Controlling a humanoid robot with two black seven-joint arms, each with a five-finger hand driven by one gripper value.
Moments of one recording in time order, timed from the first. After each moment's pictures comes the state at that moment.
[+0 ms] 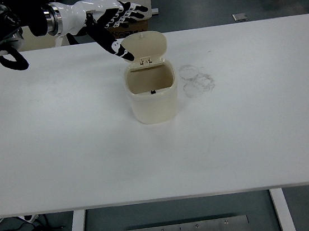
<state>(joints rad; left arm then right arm) -1.54 0.44 0.02 -0.93 0.55 -0.45 -0.02 0.00 0.00 0.36 0.20 -0.14 -0.05 0.16</state>
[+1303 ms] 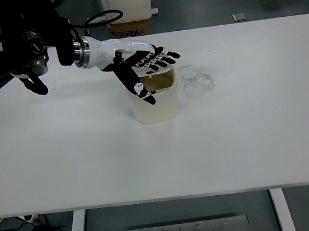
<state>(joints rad) -1.51 0.44 0.07 -1.12 0.53 -0.49 -0.02 0.00 0.00 0.36 0.20 -0.14 -0.05 0.16</state>
